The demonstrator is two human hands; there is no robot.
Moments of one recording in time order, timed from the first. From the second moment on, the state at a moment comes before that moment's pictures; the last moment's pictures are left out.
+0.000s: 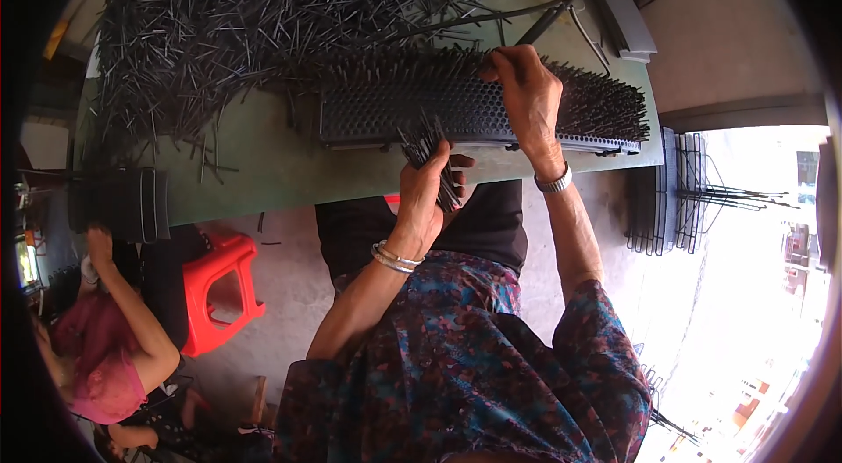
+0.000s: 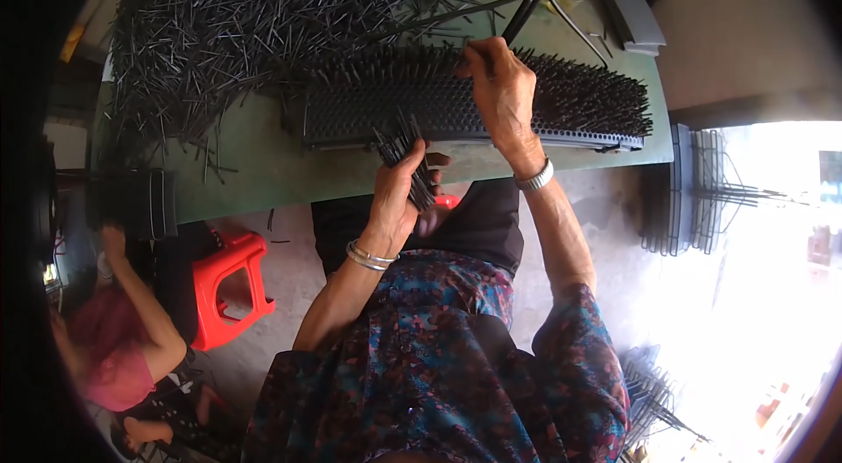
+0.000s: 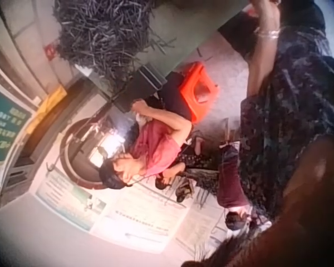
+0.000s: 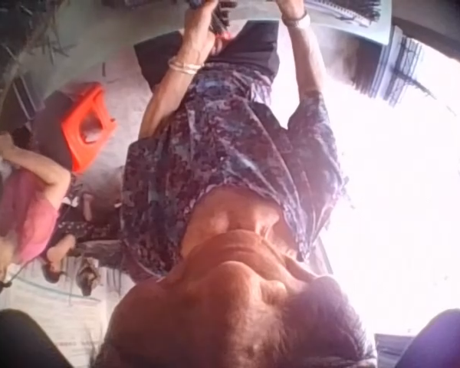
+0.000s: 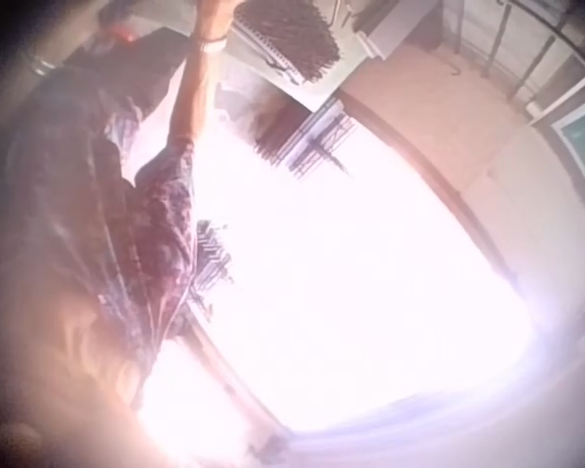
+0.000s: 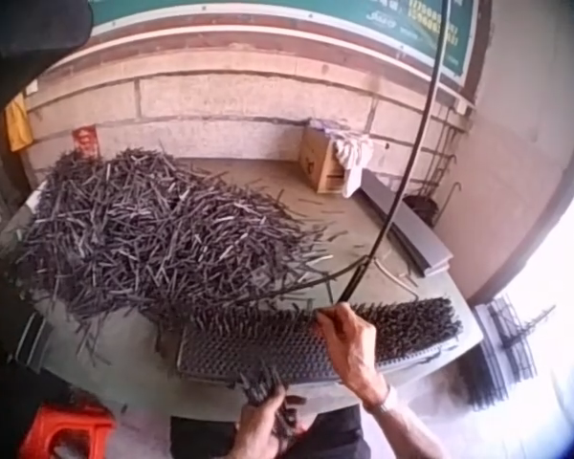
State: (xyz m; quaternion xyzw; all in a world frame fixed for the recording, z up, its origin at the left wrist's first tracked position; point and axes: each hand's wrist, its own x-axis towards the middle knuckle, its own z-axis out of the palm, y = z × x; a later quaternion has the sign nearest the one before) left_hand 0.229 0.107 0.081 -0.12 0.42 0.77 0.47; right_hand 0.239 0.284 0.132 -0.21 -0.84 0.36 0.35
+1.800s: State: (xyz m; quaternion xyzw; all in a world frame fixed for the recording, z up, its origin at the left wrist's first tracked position) left_hand 0.246 0.101 0.099 -0.06 0.38 0.80 0.46; right_hand 0.283 0.263 0.138 -0.15 -0.81 0.57 0.03
